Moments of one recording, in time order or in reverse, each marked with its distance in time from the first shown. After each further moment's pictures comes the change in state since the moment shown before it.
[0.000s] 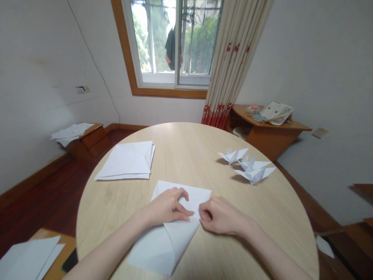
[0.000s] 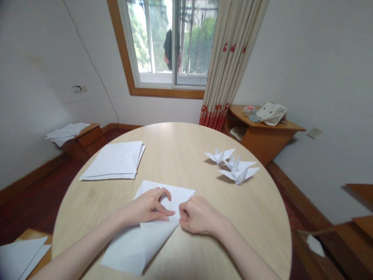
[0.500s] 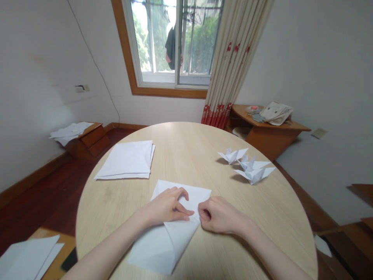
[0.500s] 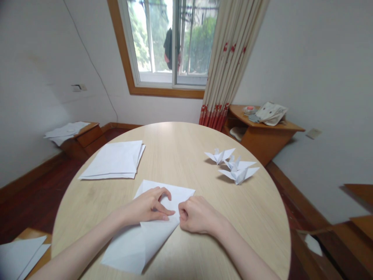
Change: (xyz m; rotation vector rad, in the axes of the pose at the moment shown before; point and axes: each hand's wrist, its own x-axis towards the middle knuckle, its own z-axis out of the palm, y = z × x) left_hand 0.000 -0.001 0.001 -0.003 0.004 0.019; right_hand 0.003 0.000 0.004 -0.049 0.018 0.019
